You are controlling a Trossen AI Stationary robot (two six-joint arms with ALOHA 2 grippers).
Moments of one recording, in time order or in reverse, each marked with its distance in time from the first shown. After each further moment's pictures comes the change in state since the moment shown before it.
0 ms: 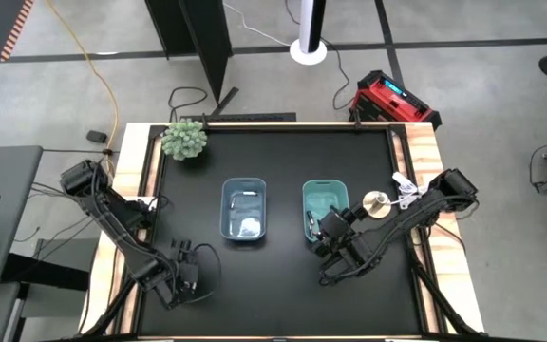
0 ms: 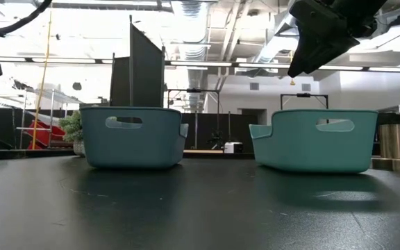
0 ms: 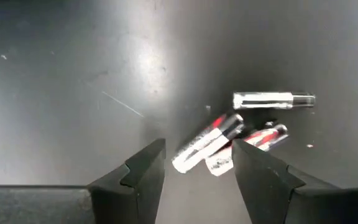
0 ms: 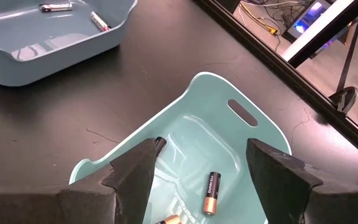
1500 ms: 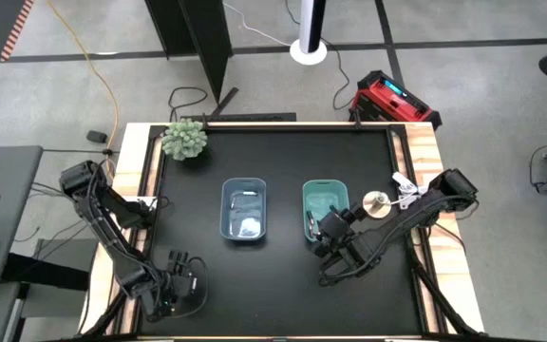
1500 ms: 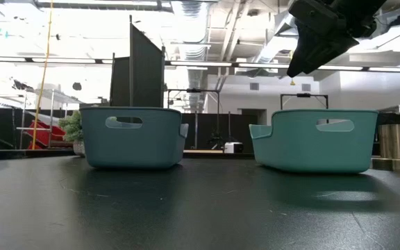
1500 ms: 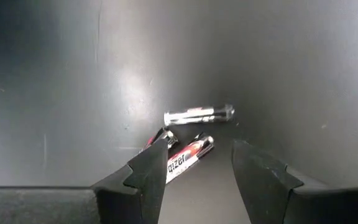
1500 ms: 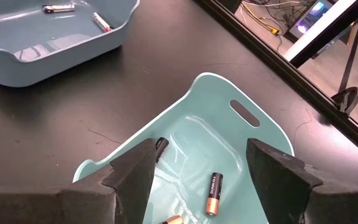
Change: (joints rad) left arm -0.132 0.000 -0.012 0.139 -0.069 -0.035; right arm -0.001 0.000 0.000 0.011 -0.001 -0.007
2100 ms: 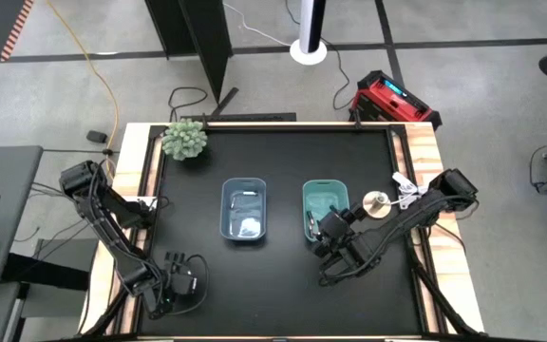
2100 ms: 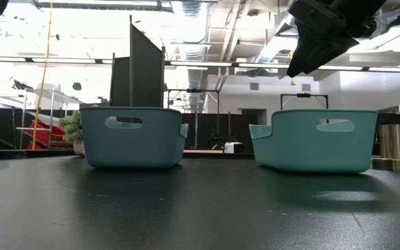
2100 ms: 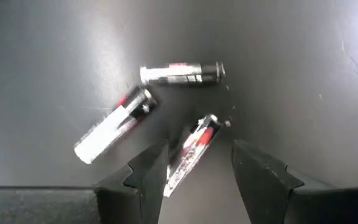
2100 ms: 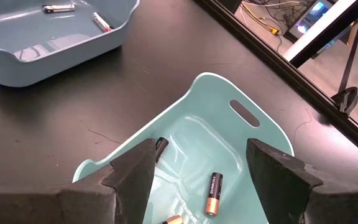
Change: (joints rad) left arm 0.005 0.000 -0.051 0.050 0.142 -0.087; right arm 0.000 0.000 0.000 0.000 0.000 0.000
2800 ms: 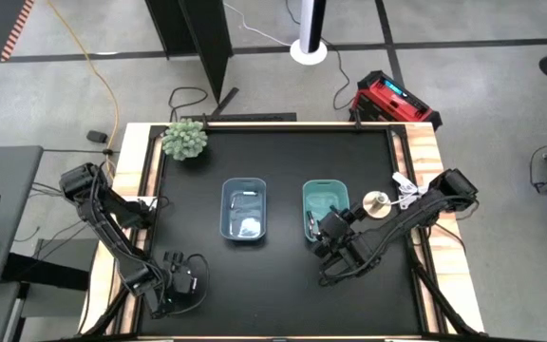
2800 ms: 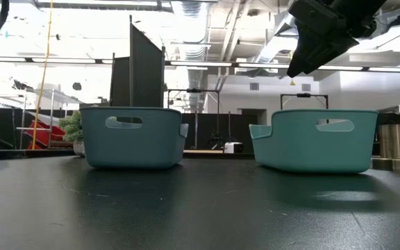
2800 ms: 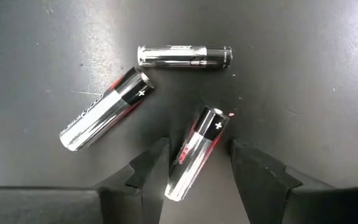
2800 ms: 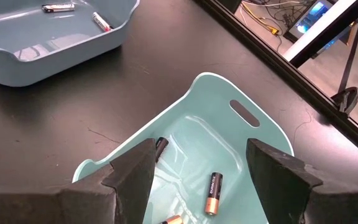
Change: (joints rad) left arm -0.002 0.058 -0.037 0.024 0.075 -0.064; right arm 0.000 0.000 0.000 0.000 0.000 -0.001
